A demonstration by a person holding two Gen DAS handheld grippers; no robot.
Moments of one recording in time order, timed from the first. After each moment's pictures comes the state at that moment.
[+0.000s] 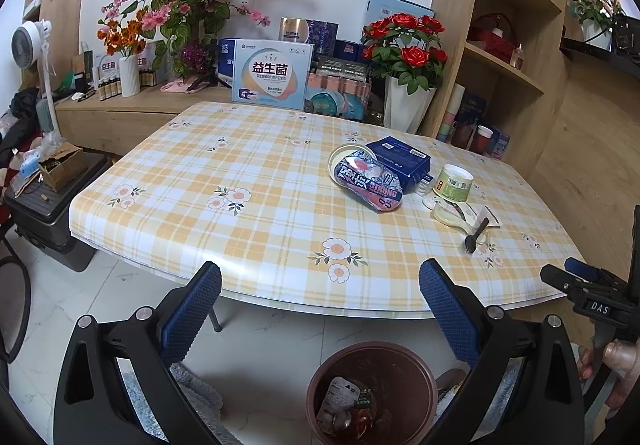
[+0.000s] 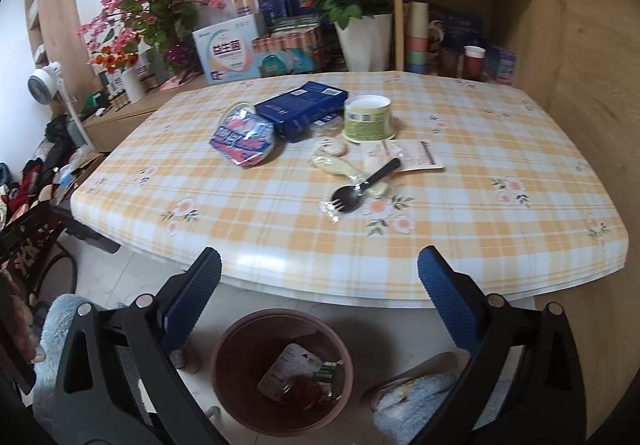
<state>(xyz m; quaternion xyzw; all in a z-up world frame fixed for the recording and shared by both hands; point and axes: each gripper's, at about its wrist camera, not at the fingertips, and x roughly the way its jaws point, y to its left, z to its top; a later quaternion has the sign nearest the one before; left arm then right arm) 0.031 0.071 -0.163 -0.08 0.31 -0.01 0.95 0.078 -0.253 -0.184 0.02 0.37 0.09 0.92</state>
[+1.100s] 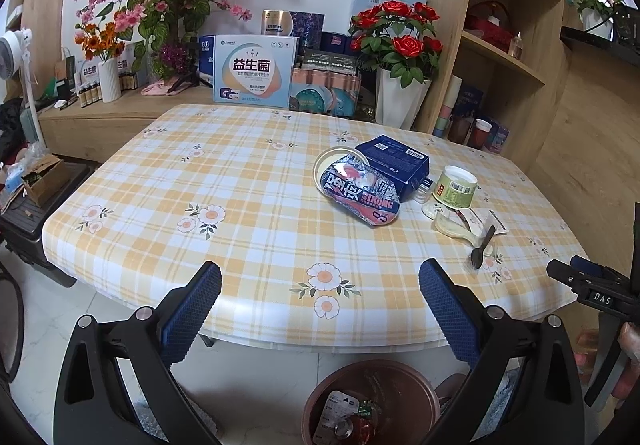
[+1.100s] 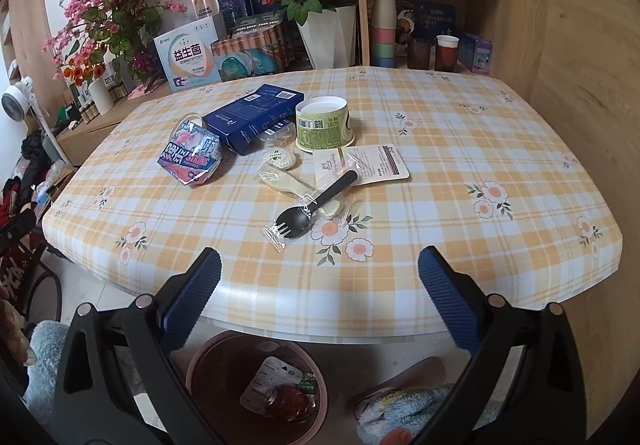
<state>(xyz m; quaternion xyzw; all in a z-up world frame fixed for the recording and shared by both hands) 0.094 0.057 -0.170 -0.06 0.32 -0.03 0.94 0.127 -0.283 -0.198 0.04 0.38 0.06 0.92</state>
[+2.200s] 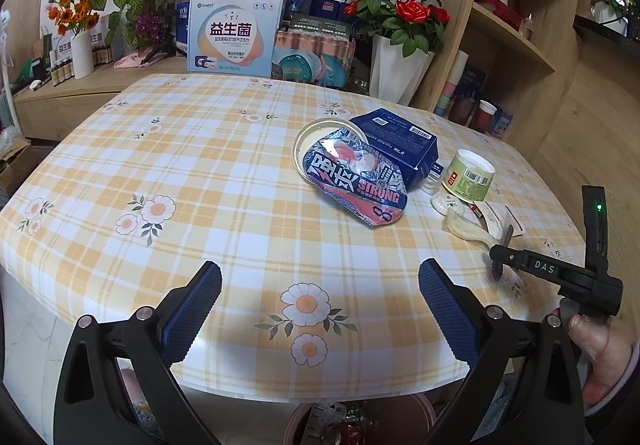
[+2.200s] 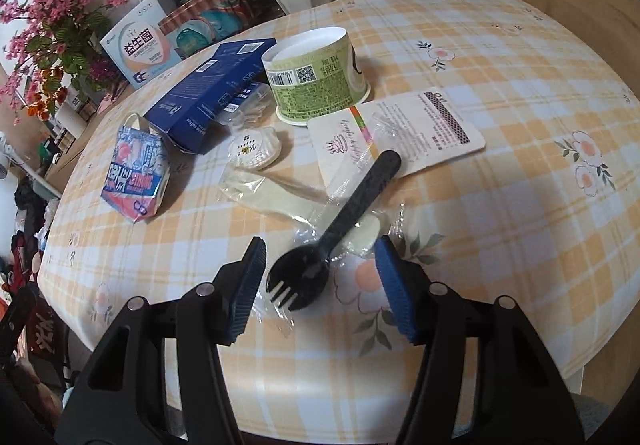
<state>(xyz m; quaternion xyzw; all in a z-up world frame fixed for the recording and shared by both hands) 0.175 0.046 -0.220 -0.08 0.36 -0.06 0.93 0.247 -0.261 -0.275 0.13 0.46 0.03 0.88</state>
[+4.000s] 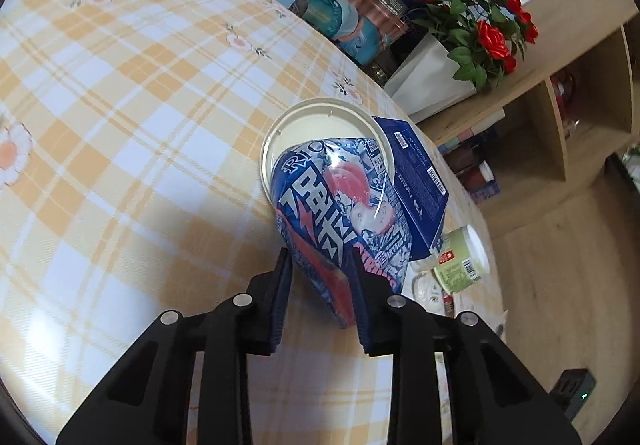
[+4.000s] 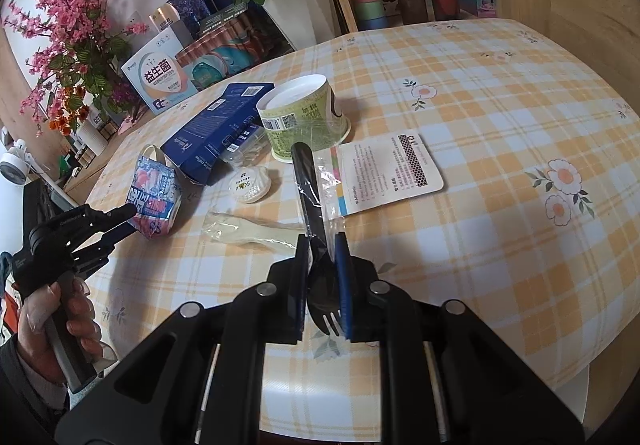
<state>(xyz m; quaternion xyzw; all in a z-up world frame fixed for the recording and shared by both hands) 0.308 0.060 -0.288 -0.34 0.42 -0.10 0.83 0.229 -0.301 -0.257 0.15 0.41 0.07 0.90</state>
